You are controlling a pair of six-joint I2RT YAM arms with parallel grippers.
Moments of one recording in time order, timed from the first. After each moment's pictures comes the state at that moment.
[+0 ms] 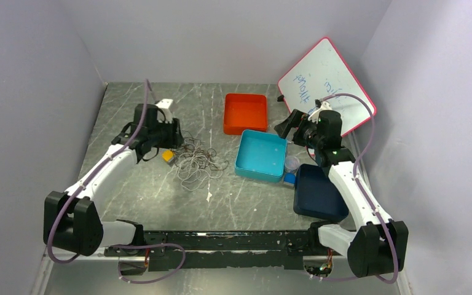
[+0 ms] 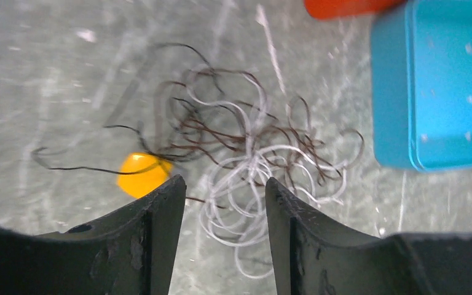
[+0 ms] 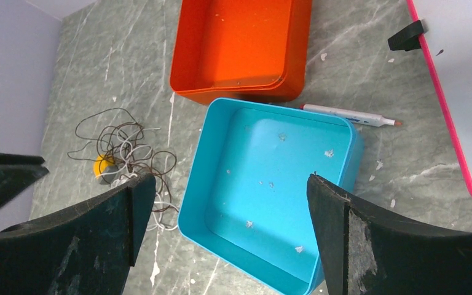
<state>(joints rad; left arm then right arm) -0.29 1.30 0.93 -0.35 0.15 -0.17 0.12 1.11 0.83 -0.16 -0.26 0.48</state>
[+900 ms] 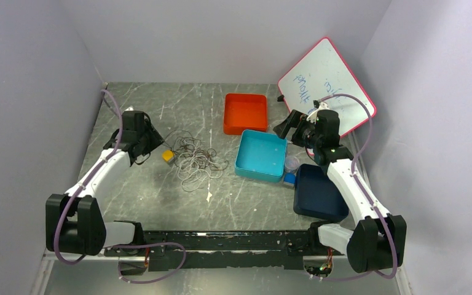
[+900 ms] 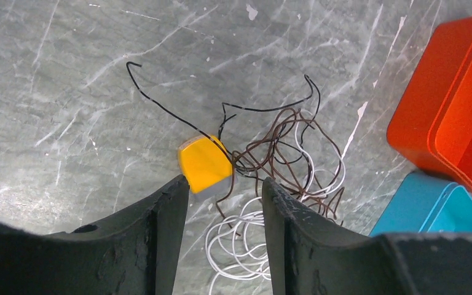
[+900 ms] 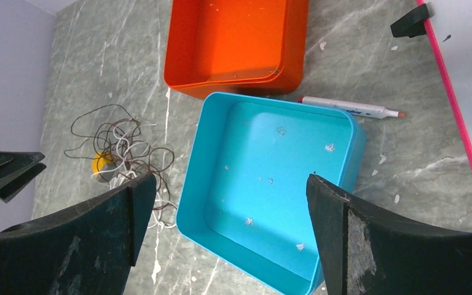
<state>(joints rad) -0.11 1.28 0.84 -0.33 -0.08 -0.69 0.12 1.15 0.83 -0.16 -0.26 0.50</state>
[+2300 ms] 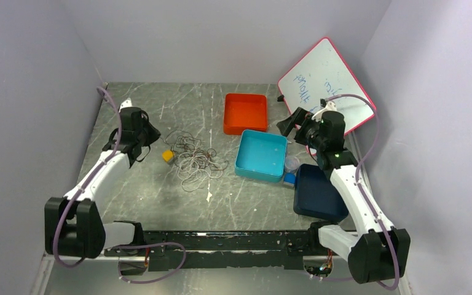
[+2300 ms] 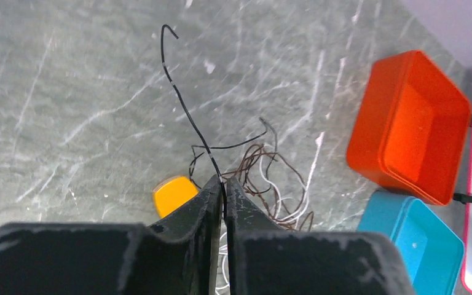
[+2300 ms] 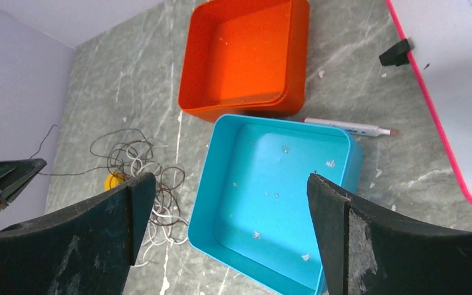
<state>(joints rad) -0.11 1.29 0.82 -0.16 -0.09 -0.67 0.12 1.08 0.82 -0.15 -0.22 0.52</state>
